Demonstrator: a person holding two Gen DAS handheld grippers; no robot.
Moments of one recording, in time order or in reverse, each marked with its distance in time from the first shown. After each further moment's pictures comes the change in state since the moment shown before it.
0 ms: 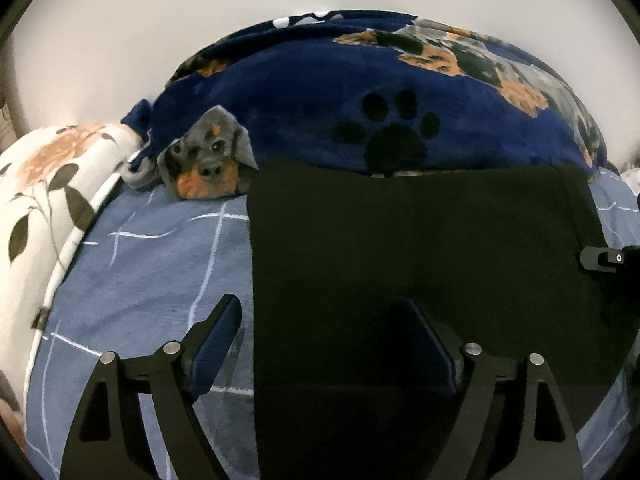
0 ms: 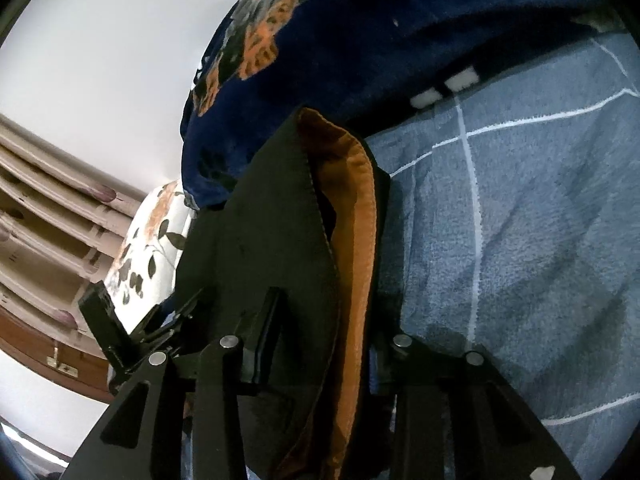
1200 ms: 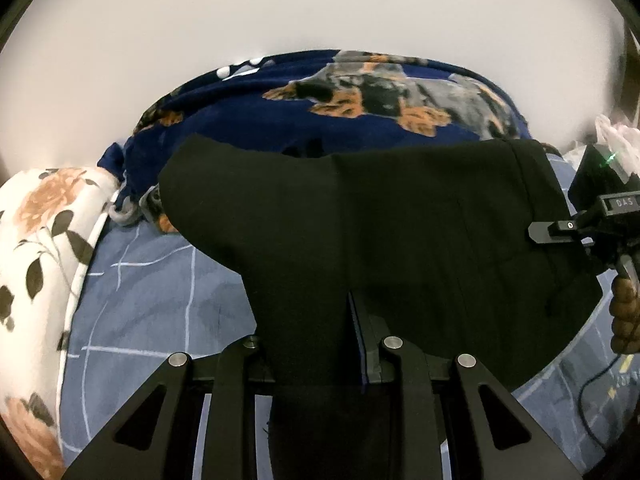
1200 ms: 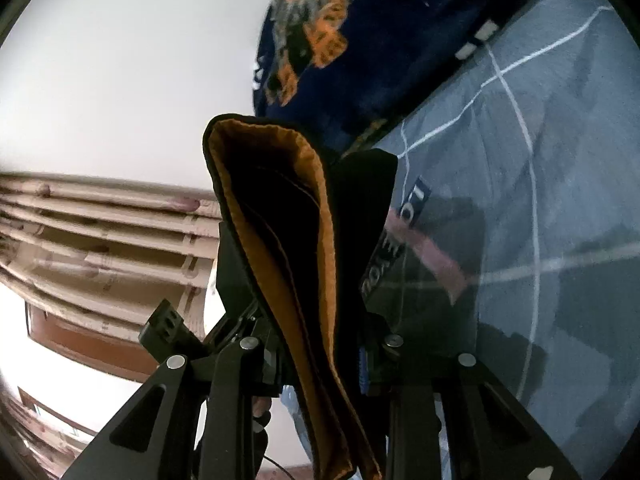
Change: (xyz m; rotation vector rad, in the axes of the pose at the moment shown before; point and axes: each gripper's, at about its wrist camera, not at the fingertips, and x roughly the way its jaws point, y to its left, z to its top) left arm -0.082 -0.027 0.025 0.101 0.021 -0.152; right arm -0.045 0.007 -0.015 0.232 0.119 0.339
